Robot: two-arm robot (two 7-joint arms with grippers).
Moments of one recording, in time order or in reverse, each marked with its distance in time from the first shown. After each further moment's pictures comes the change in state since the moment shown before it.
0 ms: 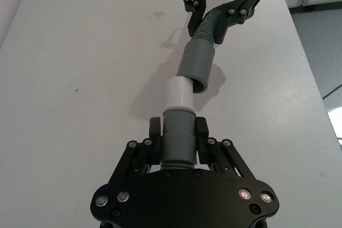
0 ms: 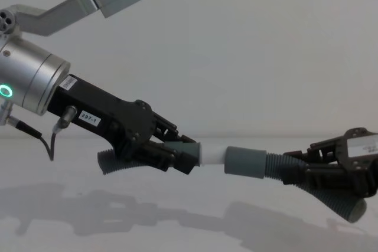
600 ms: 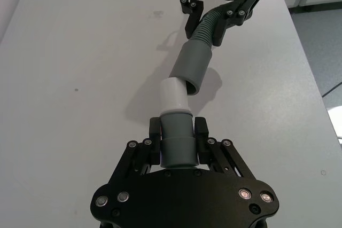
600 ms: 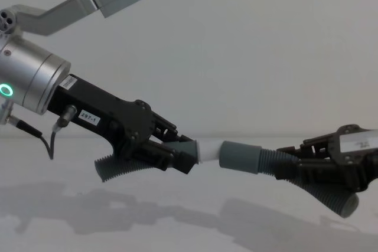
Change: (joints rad) left arm -0.017 -0.004 0.015 0.023 -0.011 -0.009 -0.011; right arm 0.025 -0.010 -0.019 0.022 0.017 -0.005 0.004
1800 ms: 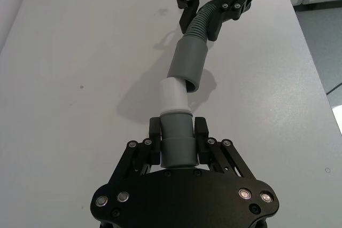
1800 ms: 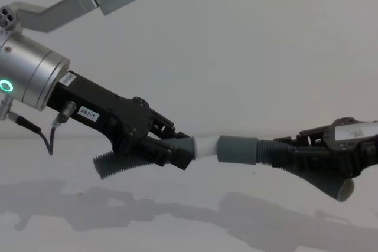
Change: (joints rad) left arm -0.028 0.003 0.026 0.018 -0.015 -0.001 0.008; right arm 0.040 -0.010 -0.020 0.043 0.049 0.005 -0.004
